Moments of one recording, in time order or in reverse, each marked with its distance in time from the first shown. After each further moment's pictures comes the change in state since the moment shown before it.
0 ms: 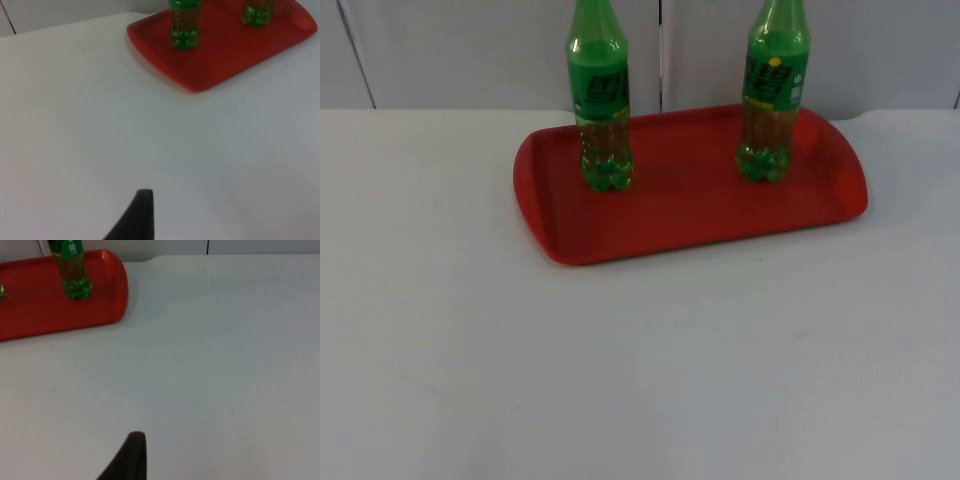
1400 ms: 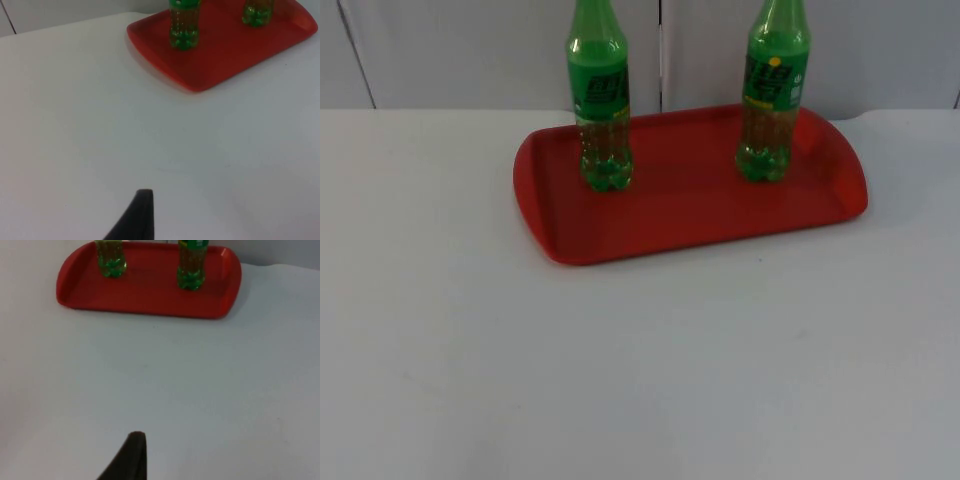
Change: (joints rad) right arm 0.357 0.000 0.000 -0.006 0.000 0.002; left arm 0.000 0.000 0.000 0.000 0.000 0.000
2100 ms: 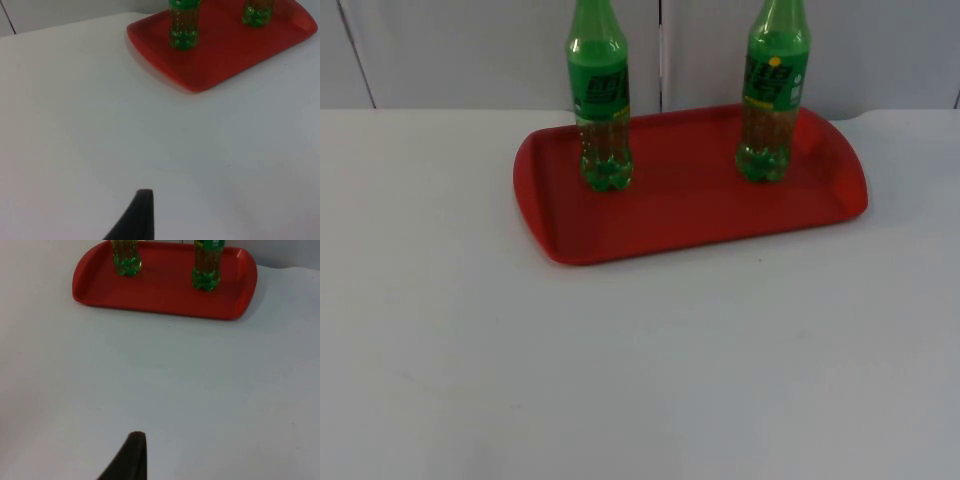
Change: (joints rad) right arm 0.073 0.000 0.000 0.000 0.000 0.002; left arm 0.000 0.000 0.000 0.000 0.000 0.000
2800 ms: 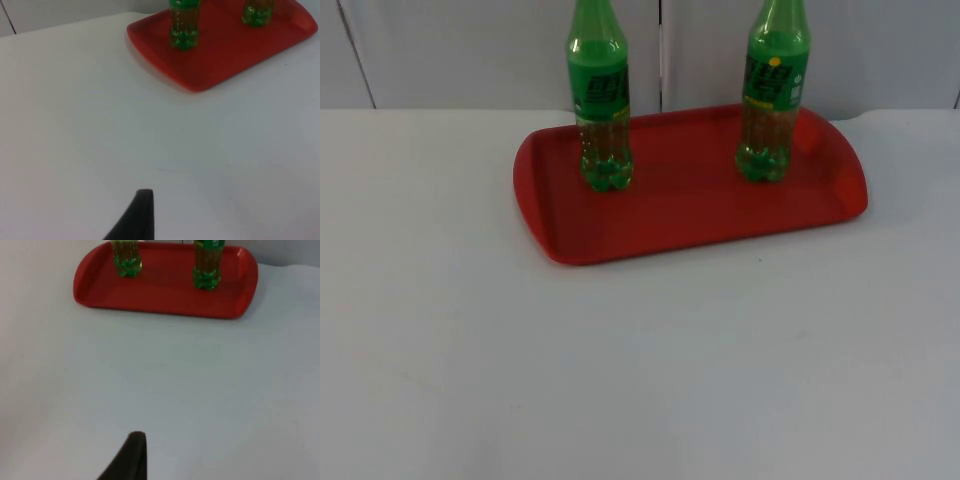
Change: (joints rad) right arm 0.000 0.000 0.000 0.004 0.000 0.018; left arm 0.000 0.000 0.000 0.000 0.000 0.000
